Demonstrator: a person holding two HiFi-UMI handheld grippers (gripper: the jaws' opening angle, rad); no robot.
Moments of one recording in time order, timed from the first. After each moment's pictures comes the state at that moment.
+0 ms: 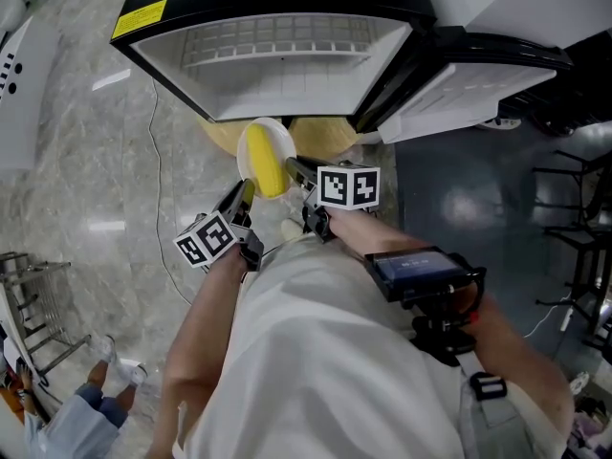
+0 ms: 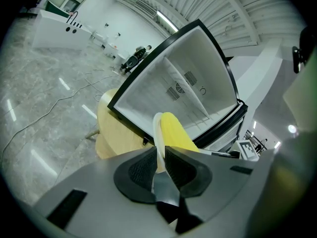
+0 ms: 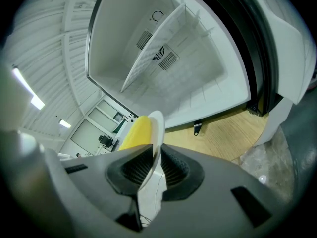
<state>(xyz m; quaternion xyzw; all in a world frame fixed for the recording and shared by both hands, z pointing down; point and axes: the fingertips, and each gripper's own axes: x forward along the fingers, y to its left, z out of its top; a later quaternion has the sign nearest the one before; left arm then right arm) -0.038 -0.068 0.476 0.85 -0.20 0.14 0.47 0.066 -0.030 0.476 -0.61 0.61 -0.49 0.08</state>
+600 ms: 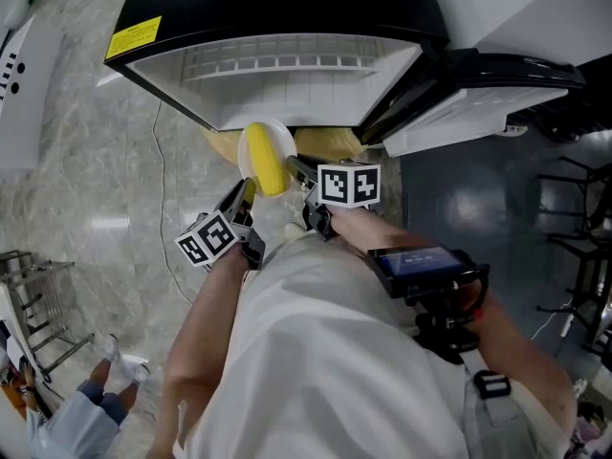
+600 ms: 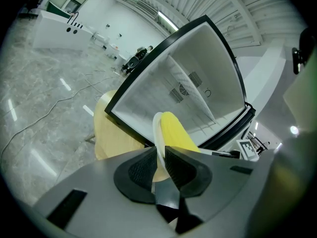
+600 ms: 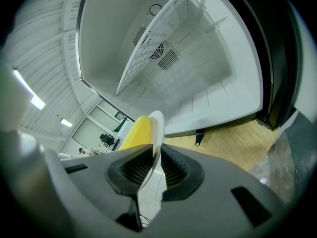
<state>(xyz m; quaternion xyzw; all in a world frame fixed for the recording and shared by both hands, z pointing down) -0.012 -0.098 0.484 0.84 -0.21 0.14 0.47 0.092 -0.063 0.484 -0.60 0.62 -0.49 0.08</state>
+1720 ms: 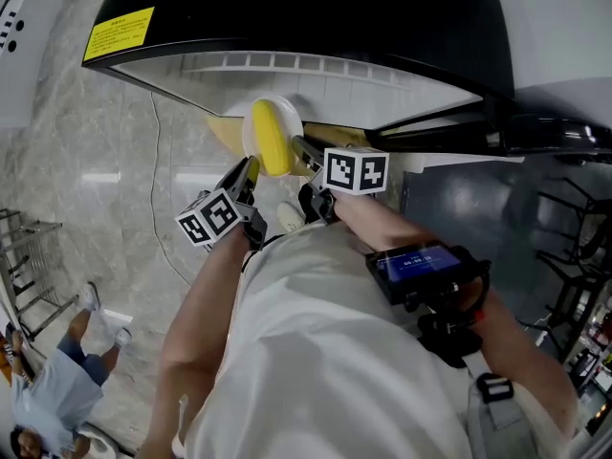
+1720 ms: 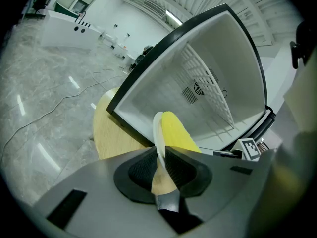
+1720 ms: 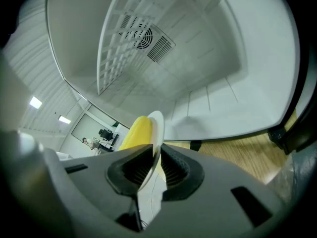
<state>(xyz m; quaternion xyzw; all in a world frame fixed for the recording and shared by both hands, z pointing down) 0.018 -0.131 0.515 0.82 -0.25 0.15 0.49 0.124 -0.103 0.515 -0.59 0.62 -0.51 0.05</state>
